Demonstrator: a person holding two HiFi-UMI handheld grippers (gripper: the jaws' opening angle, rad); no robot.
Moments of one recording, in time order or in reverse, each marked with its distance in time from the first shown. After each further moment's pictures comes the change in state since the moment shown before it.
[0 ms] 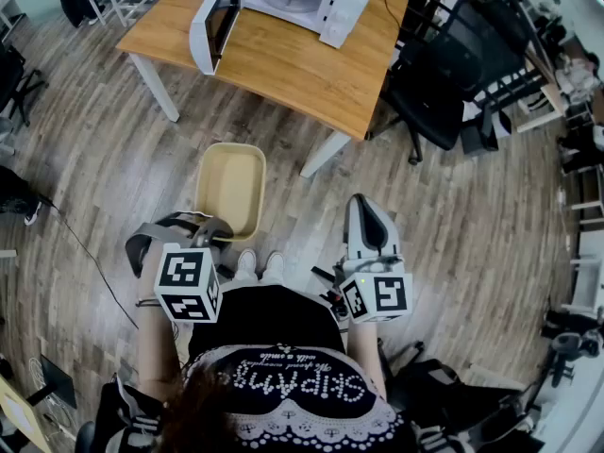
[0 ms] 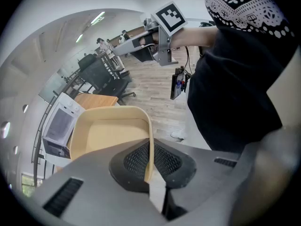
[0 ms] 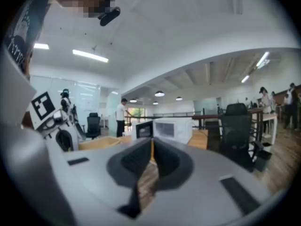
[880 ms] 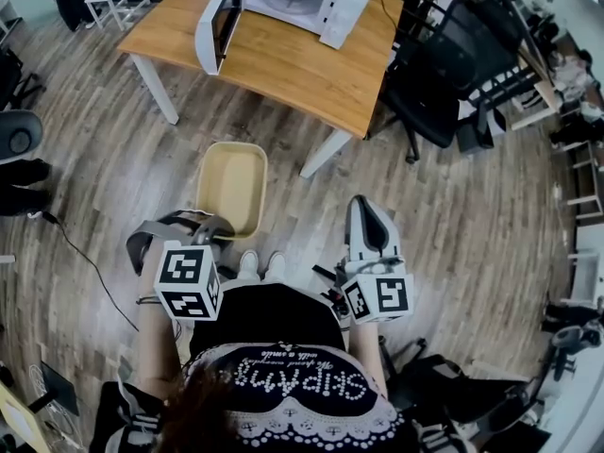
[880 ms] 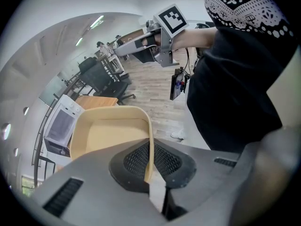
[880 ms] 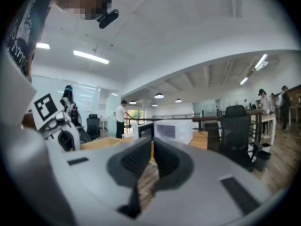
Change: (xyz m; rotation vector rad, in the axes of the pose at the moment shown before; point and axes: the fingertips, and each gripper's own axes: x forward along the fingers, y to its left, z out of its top) left arm -0.002 -0.013 -0.008 0.018 -0.028 0.016; right arm -0.018 0.014 -0.005 -0.005 -0.030 -0.011
